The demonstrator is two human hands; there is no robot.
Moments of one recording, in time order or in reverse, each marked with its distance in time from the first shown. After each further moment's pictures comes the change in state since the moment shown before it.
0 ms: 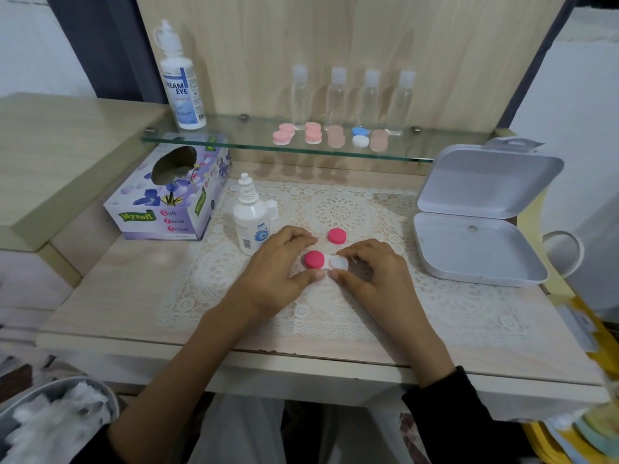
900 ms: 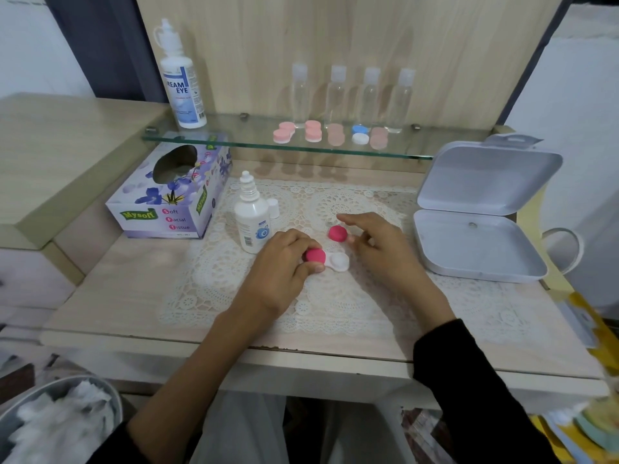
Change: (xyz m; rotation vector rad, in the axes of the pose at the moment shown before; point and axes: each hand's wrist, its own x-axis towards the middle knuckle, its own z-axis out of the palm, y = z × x) left_hand -0.002 0.005 0.006 0.000 0.069 0.002; right_hand 0.040 0.002 -0.012 0.044 -0.121 0.066
